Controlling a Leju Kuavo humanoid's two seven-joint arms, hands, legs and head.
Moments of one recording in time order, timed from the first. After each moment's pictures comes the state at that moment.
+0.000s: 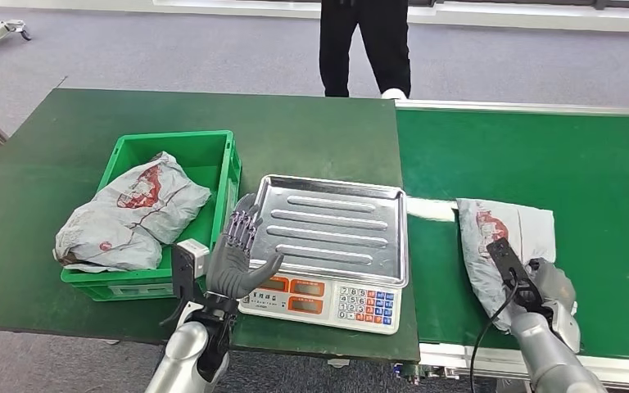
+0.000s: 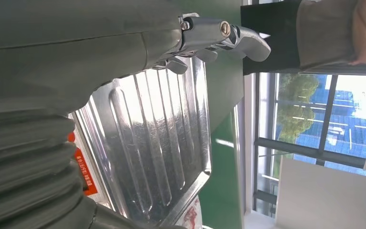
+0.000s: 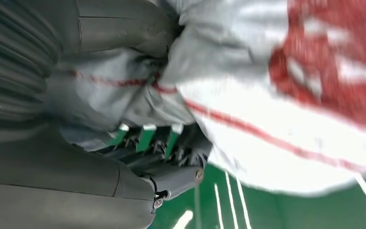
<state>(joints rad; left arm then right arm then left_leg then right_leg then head) -0.10 -0.19 -0.20 -1.19 0.08 -0.14 -0.46 -0.56 -0.12 -0.29 -0.37 0.98 -0.44 -0.10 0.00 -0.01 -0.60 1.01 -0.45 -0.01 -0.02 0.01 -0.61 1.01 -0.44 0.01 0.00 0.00</state>
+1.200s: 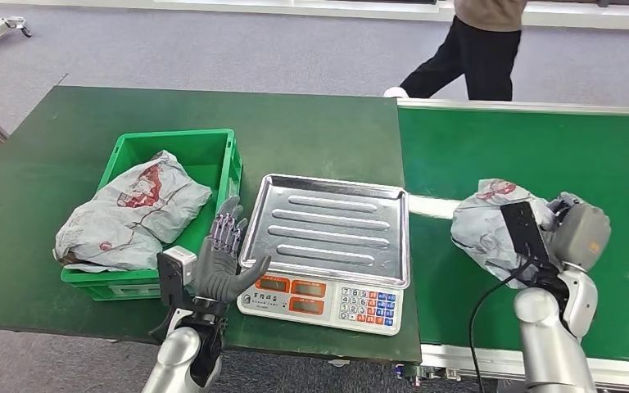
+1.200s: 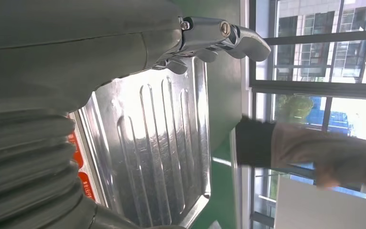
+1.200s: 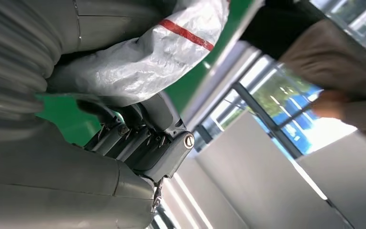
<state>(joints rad) -0.07 -0.19 -0.16 -1.22 0.05 -0.11 -0.49 -0.35 -0.05 -0.14 -1.16 0.82 -0.56 -0.24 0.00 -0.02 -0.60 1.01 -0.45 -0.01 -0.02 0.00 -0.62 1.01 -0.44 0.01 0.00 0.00</state>
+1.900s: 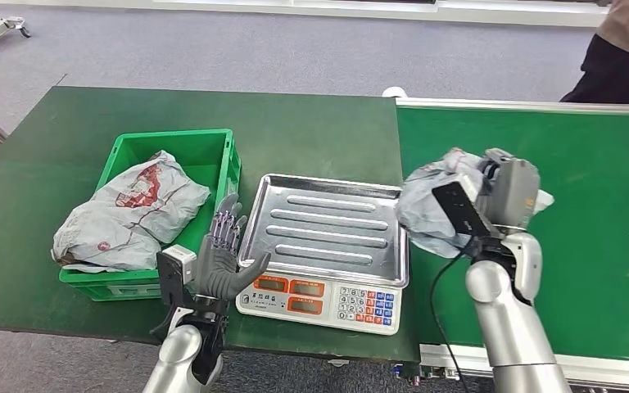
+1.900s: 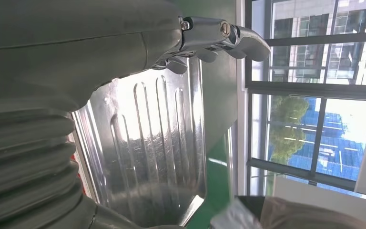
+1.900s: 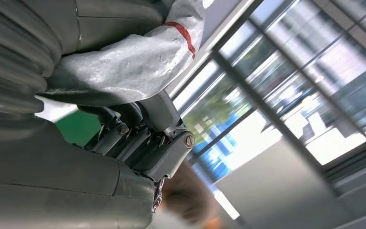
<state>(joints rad) -0.08 -0.21 -0.15 -1.21 0.04 -0.11 -0.51 -0.44 0.05 0.14 -1.26 0.81 -0.48 -0.24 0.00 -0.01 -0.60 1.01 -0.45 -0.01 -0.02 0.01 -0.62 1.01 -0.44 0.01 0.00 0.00</state>
